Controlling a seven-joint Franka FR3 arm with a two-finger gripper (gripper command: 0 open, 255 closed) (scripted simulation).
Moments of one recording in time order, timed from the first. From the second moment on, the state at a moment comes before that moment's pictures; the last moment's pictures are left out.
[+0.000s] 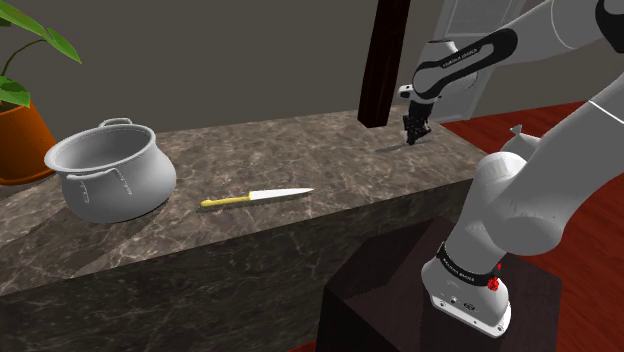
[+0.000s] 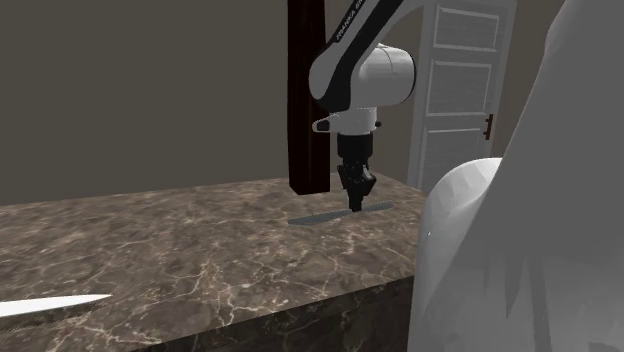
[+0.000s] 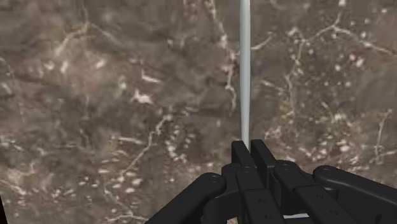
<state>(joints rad) 0.36 -0.36 -1.12 -2.44 -0.48 2.24 -1.52</state>
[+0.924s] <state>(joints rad) 0.29 -0.48 -0.98 -2.34 -0.49 2.02 -1.50</state>
